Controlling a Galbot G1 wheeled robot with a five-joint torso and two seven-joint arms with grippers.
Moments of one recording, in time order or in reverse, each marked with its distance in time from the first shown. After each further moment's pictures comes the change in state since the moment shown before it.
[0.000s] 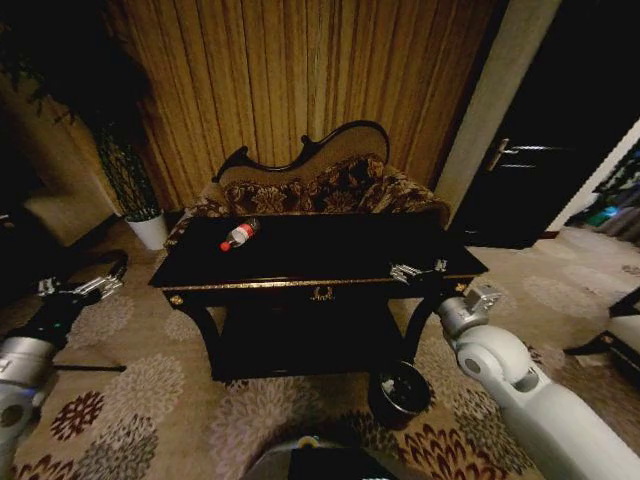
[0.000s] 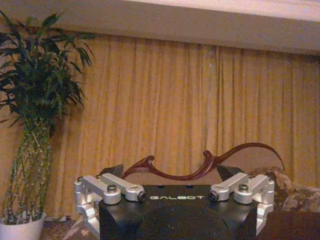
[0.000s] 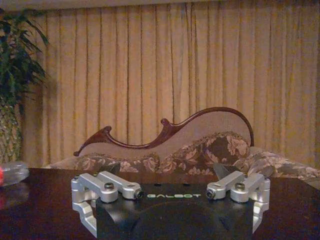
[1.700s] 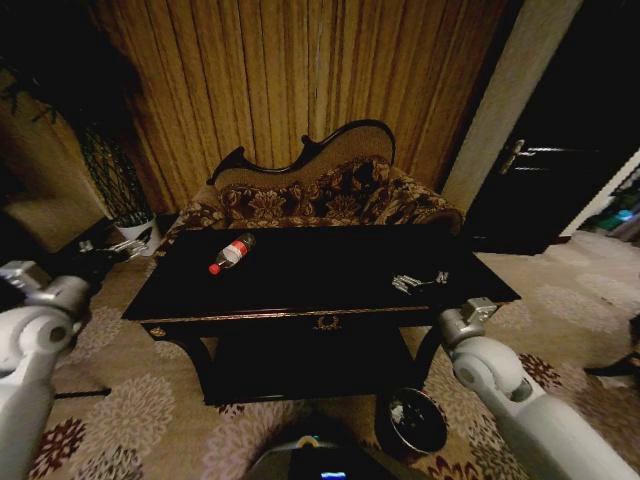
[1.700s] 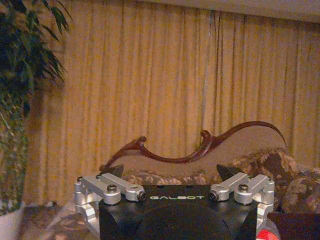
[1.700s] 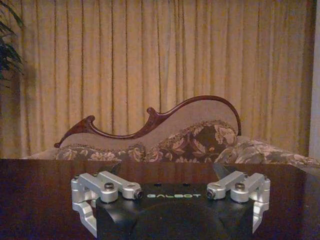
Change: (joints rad) left arm -0.429 0.324 0.419 0.295 -0.044 0.088 -0.209; right arm -0.074 0.038 0.003 -0.031 -0.057 0.041 0.017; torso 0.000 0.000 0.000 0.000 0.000
